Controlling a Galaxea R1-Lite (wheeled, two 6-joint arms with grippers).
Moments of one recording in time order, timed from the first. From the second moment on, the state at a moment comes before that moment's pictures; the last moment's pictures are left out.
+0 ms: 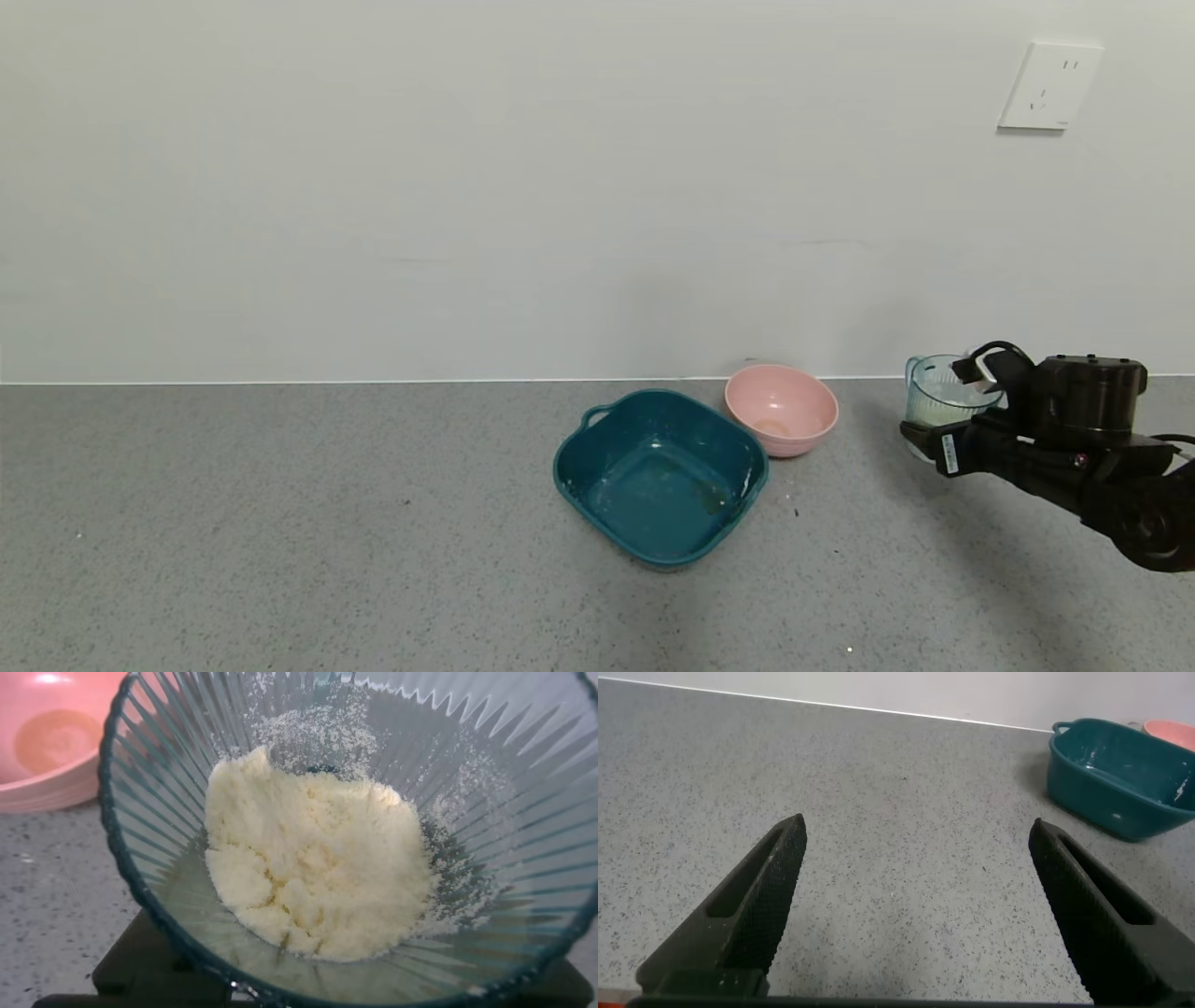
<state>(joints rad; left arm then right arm) 0.00 0.00 0.00 0.00 0.02 -0.12 -0.01 1.99 -0.74 -0.85 -0.01 -0.22</state>
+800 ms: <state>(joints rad) 0.00 0.00 0.00 0.00 0.02 -0.12 0.06 1.99 -0.89 -0.77 -0.19 -0.56</state>
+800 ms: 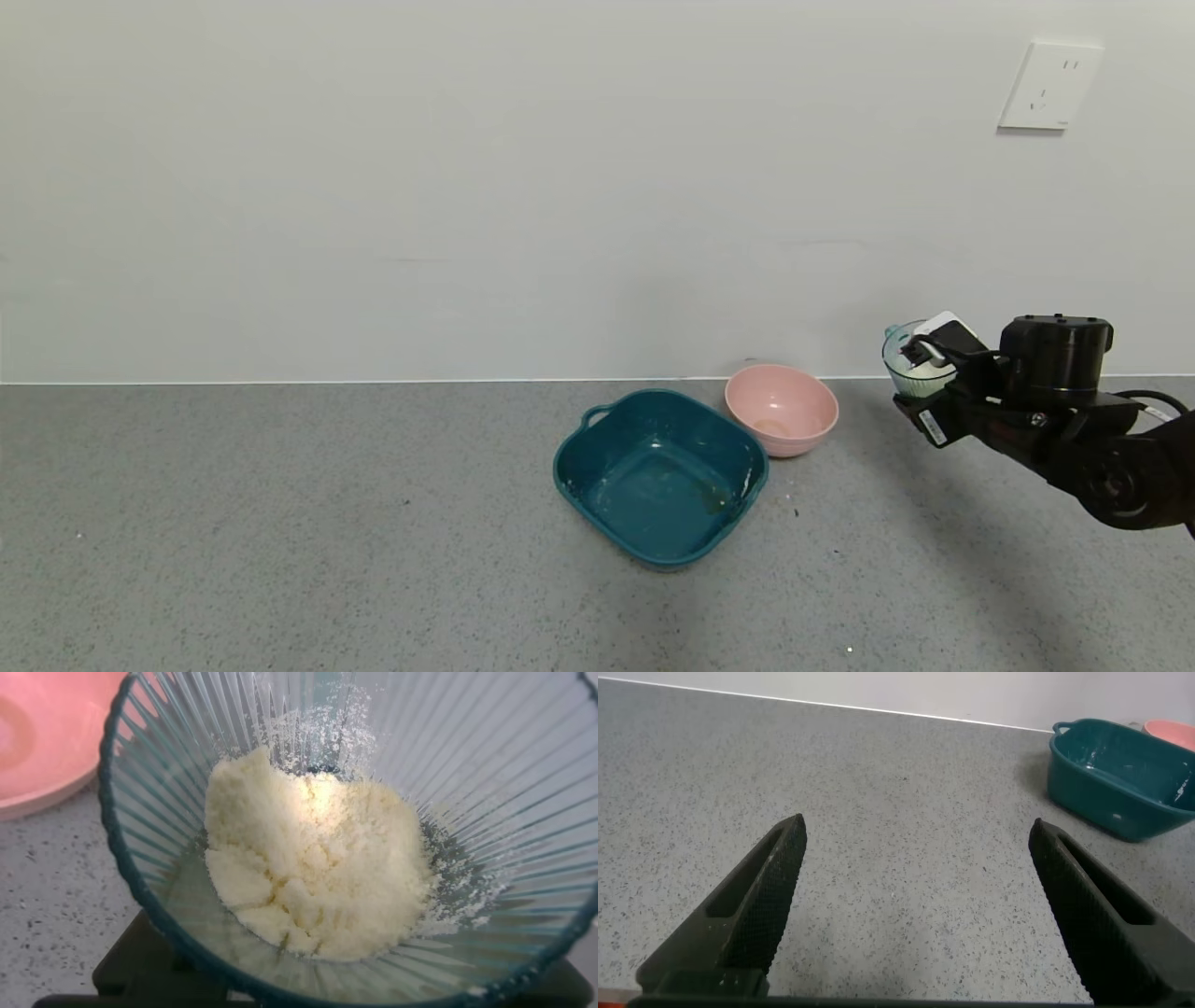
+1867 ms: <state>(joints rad) 0.00 0.00 0.00 0.00 0.02 -0.12 0.16 2.04 -1.07 -0.75 -0.46 -1.00</state>
